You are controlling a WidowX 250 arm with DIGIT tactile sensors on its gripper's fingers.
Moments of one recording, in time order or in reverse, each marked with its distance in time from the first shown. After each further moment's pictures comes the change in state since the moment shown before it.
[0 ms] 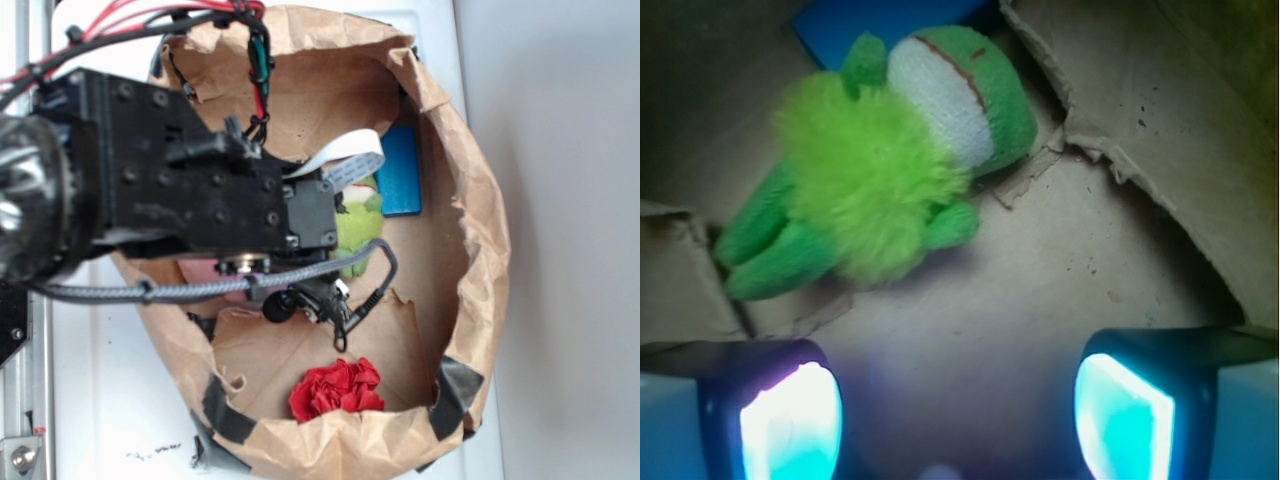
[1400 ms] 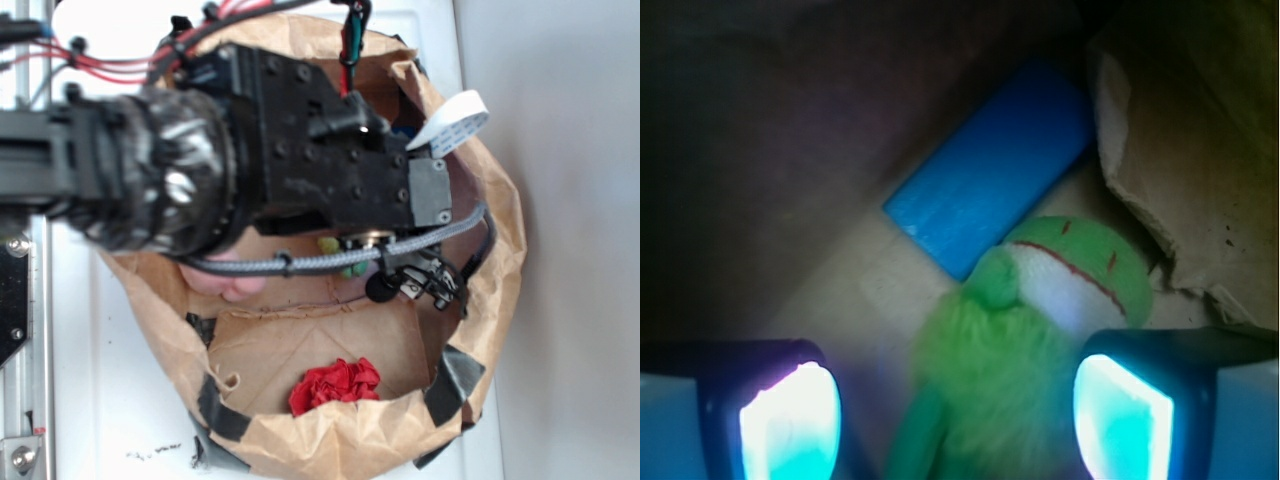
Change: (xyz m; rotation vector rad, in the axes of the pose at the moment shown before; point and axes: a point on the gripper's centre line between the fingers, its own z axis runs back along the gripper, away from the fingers) arm 0.041 -0.026 -0.015 0.012 -0.045 0.094
